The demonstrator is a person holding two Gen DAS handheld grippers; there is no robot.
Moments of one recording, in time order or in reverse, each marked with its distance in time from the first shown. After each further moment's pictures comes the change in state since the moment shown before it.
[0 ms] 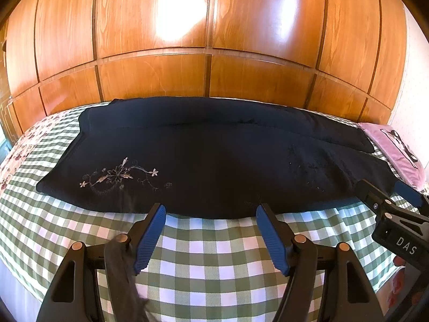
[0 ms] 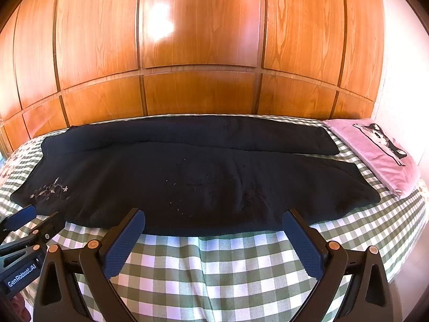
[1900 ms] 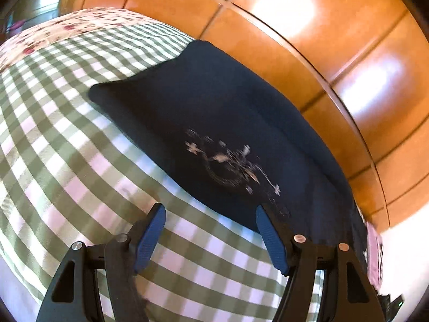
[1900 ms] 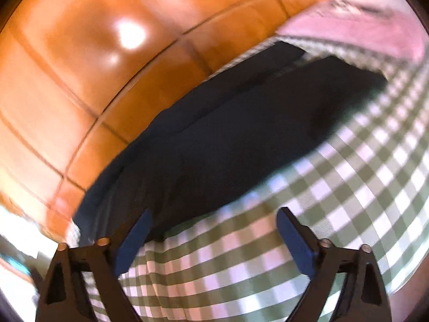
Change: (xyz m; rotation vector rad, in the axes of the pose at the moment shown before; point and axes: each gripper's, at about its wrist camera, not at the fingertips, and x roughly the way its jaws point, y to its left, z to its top) left arm 0.034 0.190 -0.033 -0.649 0.087 -0.052; right arm 0.042 -0.157 -0.051 0.708 0.138 0.293
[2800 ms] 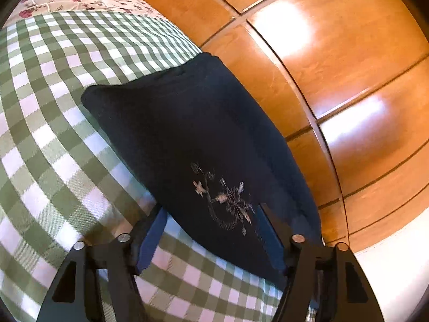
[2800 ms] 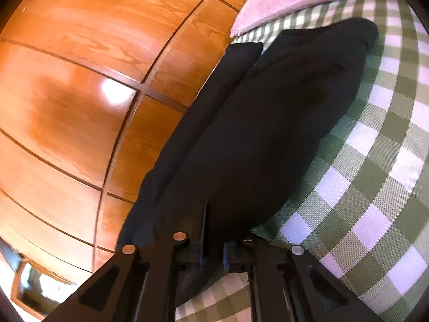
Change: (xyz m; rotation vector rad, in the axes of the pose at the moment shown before) left arm 0.022 0.037 0.040 -0.160 -0.030 -0.219; right arm 0.036 -0.051 0.042 0.206 -0.135 0.124
